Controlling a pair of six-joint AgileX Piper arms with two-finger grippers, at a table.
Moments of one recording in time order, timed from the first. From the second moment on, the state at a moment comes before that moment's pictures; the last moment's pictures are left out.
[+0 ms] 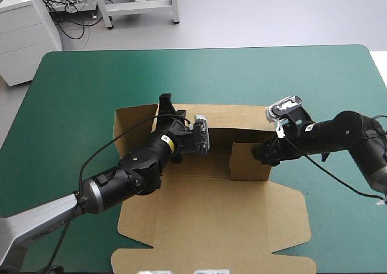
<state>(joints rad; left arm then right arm) -0.93 1.45 -1.03 1.19 0.54 -0.14 0.19 1.26 -1.07 0.54 0.97 -0.63</state>
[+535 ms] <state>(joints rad) -0.95 1.46 -1.04 1.09 0.57 -0.03 0.19 1.29 -1.07 0.55 0.91 -0.73</state>
